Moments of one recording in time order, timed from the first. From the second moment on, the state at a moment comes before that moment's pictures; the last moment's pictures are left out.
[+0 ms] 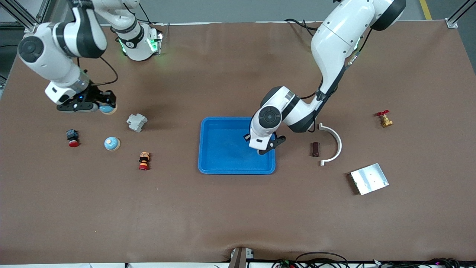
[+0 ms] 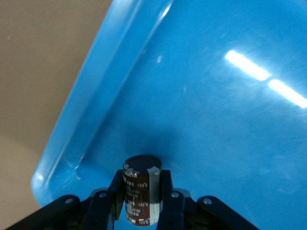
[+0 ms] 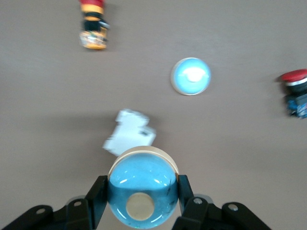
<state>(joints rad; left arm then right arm) -0.45 0.76 -0.30 -1.60 0.03 2.20 -1.26 -0.01 -0.27 0.07 -2.51 0.03 2.22 0.04</state>
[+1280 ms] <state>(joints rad) -0.44 0.75 -0.29 -1.58 0.08 2.12 -1.26 0.54 0.18 0.07 -1.97 0.09 2.16 0.86</state>
